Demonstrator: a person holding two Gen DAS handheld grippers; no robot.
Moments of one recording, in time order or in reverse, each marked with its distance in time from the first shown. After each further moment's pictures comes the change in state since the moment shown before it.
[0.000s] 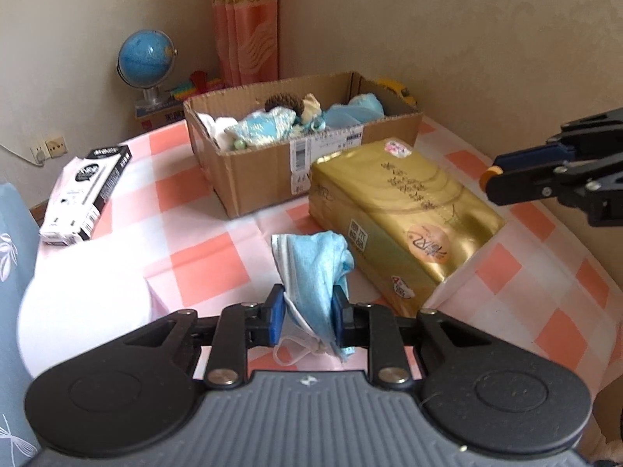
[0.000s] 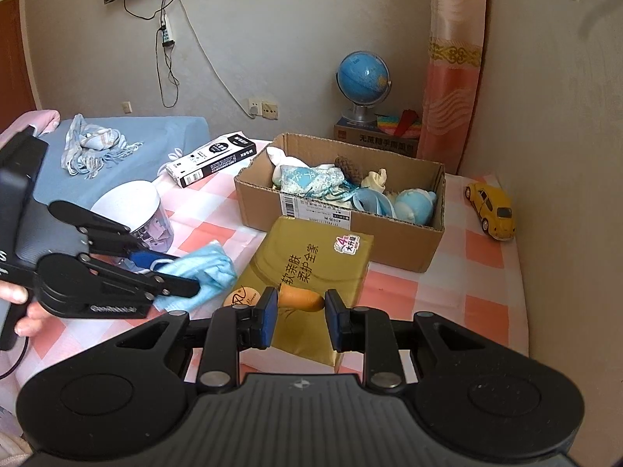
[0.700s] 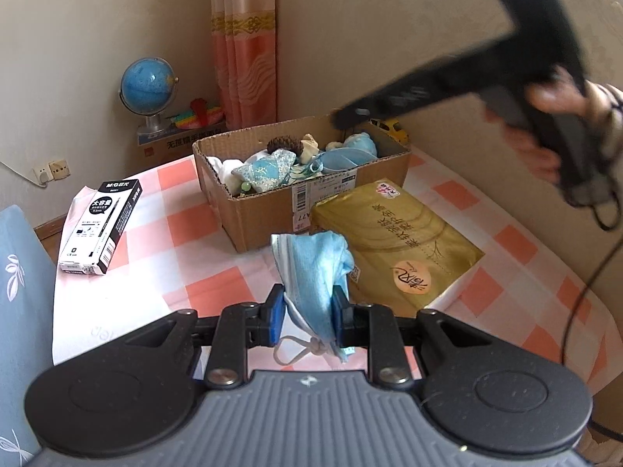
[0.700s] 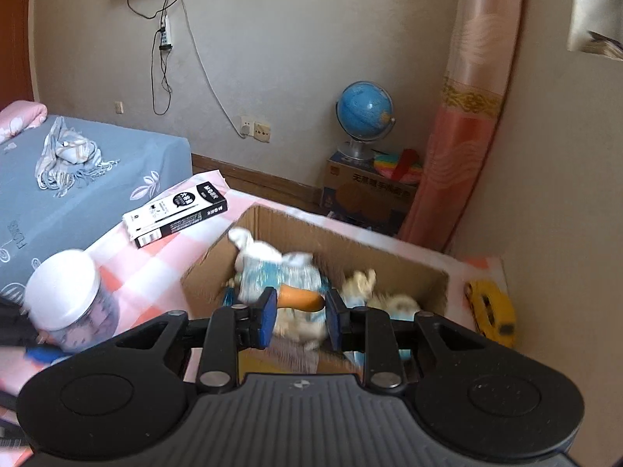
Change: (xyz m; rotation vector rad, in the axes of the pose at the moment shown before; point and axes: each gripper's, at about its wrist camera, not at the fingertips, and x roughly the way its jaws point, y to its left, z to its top) left arm -0.026 0.001 0.012 0.007 -0.070 -0.003; right arm 0.079 -0.017 0.103 -0.108 -0.038 -0.047
